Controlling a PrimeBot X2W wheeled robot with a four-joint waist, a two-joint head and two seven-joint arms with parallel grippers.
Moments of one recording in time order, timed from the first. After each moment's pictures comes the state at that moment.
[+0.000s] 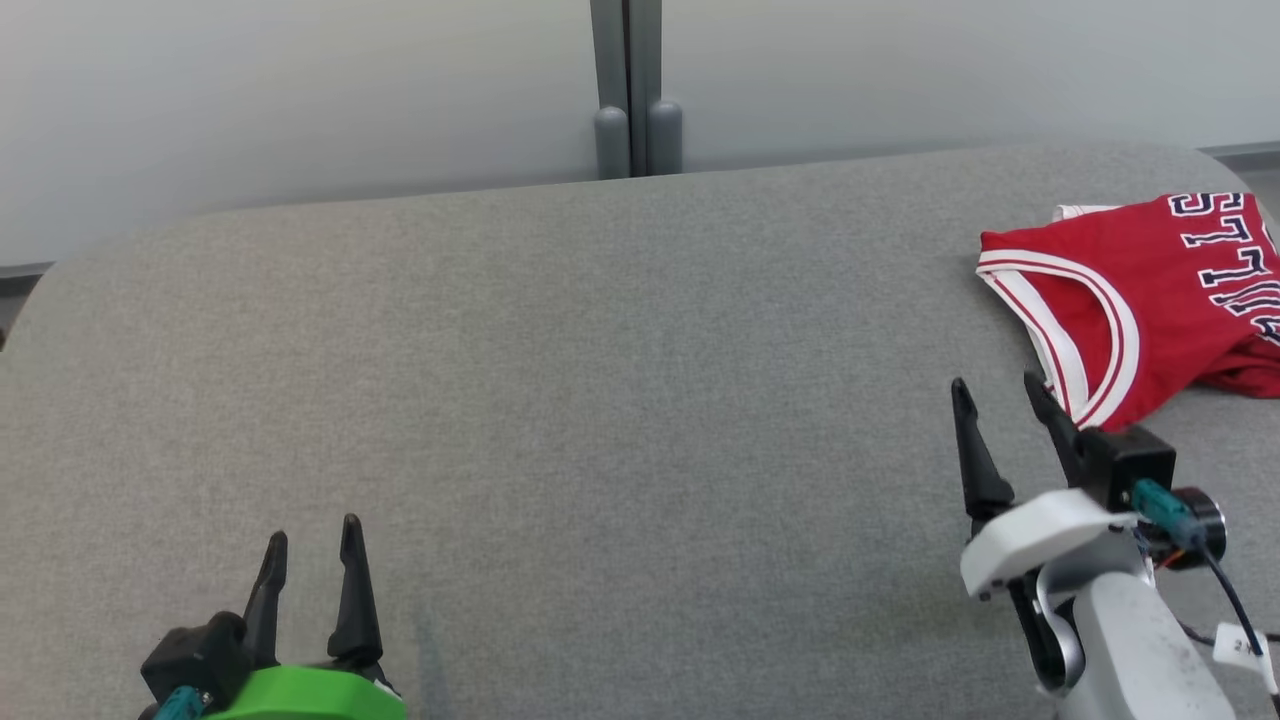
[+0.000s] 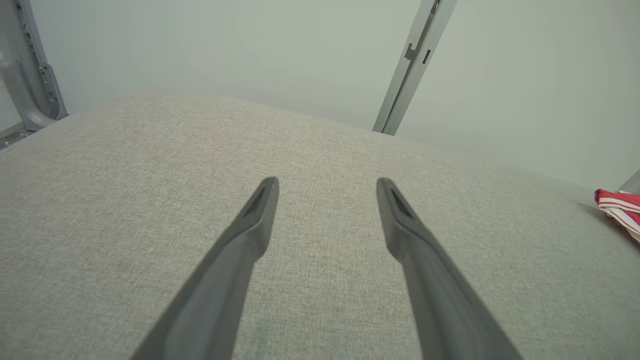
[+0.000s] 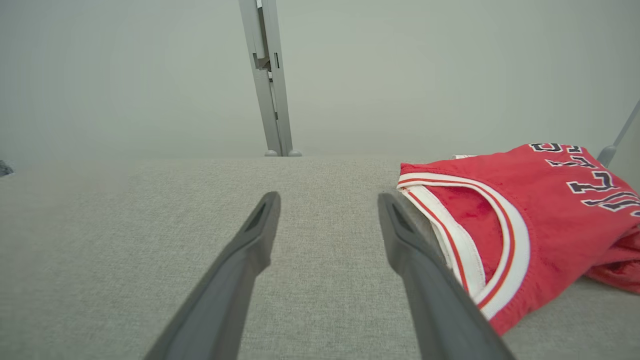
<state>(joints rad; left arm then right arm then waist) 0.01 0.05 -0.02 0.27 -0.37 -0.13 -0.26 -0.29 -0.05 -0.03 0.45 0.12 0.13 -0.26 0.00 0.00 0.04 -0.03</state>
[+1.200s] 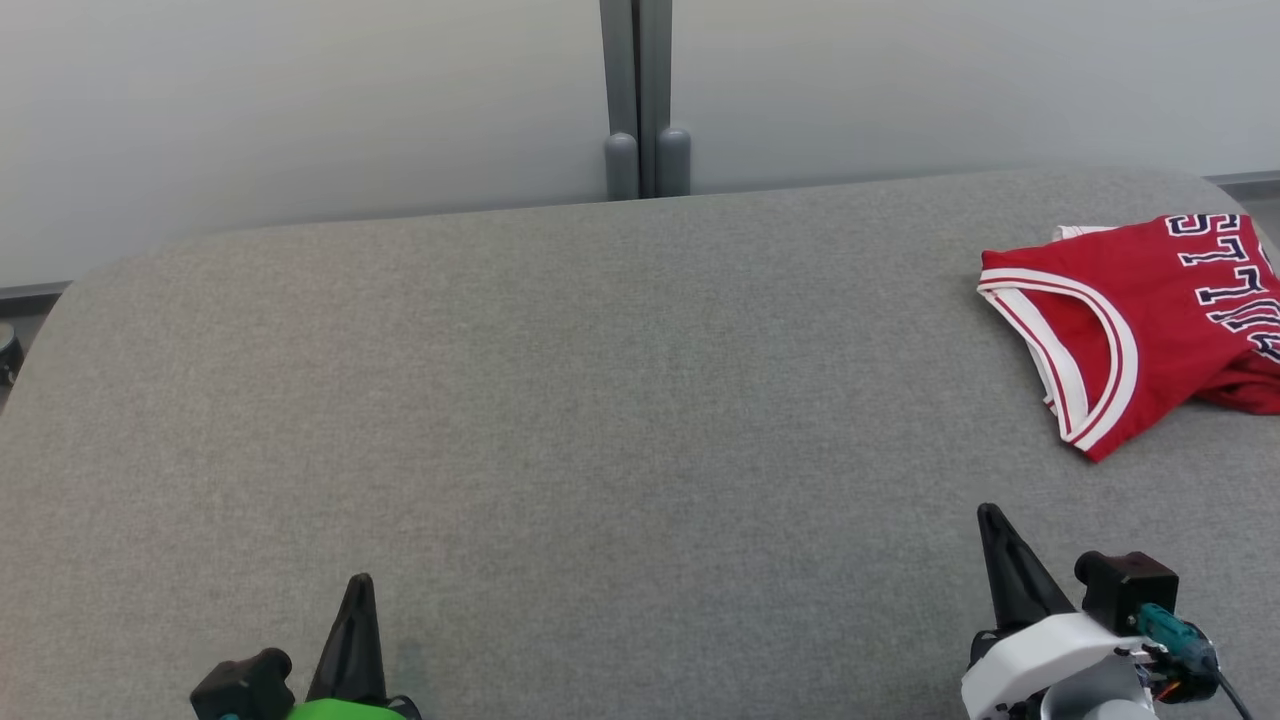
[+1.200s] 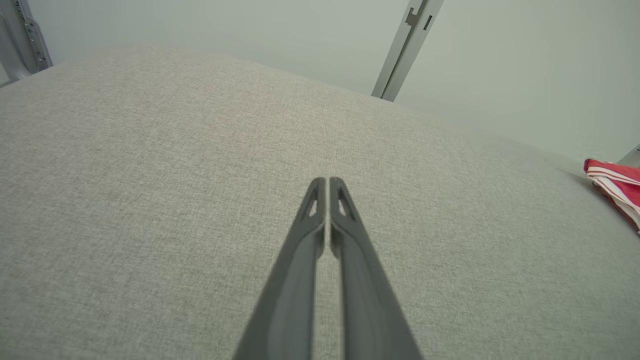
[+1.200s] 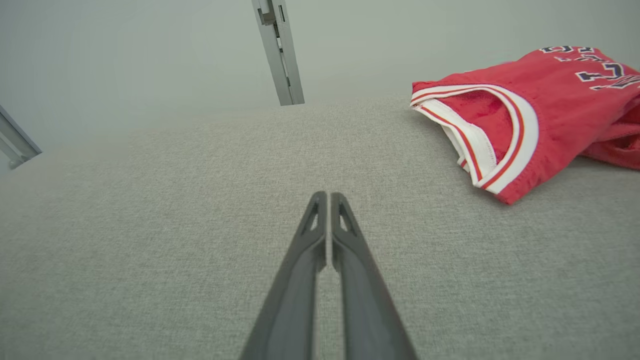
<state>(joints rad) 0.06 0.05 -0.09 0.32 -0.41 -0.10 -0.26 -0.05 -0.04 0.02 0.34 0.22 0.13 -0.25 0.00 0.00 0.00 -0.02</state>
